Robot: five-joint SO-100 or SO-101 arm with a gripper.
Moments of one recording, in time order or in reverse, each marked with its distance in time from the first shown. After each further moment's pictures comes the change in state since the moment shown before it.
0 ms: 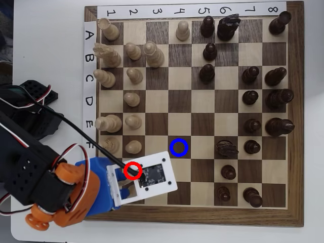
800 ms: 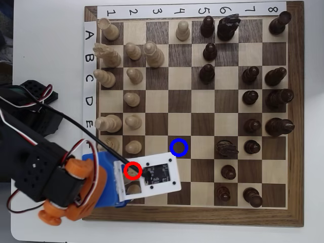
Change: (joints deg) arm -3.7 -2.5 0.0 1.9 10.6
